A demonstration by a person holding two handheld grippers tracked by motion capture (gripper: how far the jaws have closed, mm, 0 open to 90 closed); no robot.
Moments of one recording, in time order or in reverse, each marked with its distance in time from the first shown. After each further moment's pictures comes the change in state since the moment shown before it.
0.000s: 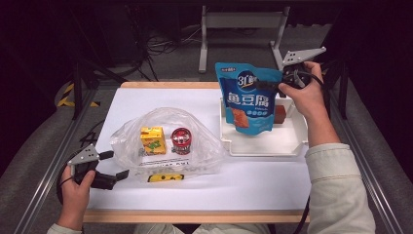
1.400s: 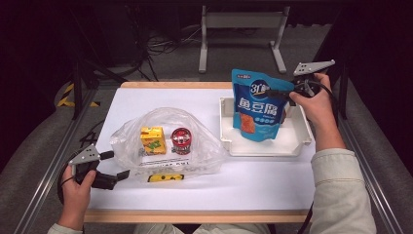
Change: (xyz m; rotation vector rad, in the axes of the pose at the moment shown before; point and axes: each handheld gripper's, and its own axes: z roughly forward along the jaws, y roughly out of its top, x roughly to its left) left arm -0.001 0.001 0.002 0.001 -0.004 -0.001; right arm -0.027 -0.052 -0.011 0.014 -0.026 0.088
